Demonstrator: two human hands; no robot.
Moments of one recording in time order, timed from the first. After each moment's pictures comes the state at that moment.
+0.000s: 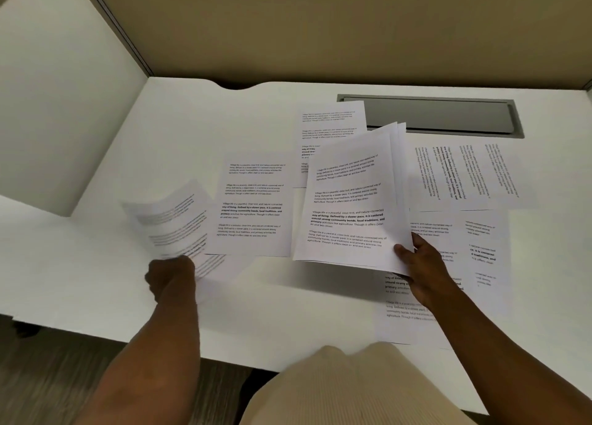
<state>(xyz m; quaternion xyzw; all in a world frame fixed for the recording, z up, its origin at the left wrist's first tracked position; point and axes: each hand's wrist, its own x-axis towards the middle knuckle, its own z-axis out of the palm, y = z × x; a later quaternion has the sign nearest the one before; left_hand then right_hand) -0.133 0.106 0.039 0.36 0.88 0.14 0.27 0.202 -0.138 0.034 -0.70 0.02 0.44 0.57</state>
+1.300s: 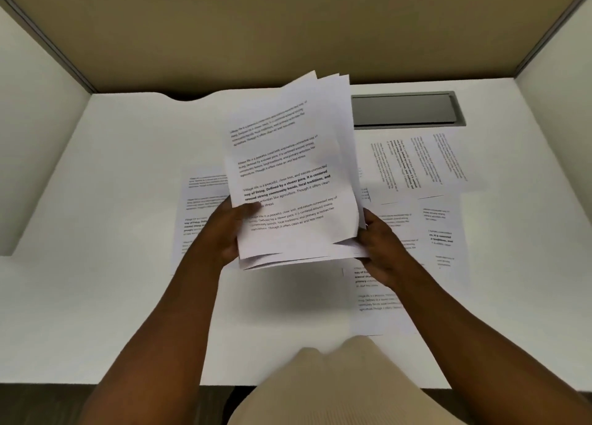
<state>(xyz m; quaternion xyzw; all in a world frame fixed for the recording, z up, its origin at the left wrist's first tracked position) 0.025 0.081 0.098 0.42 0.41 0.14 0.79 0.201 -0.122 0.068 -0.57 -0.09 0.51 0.64</state>
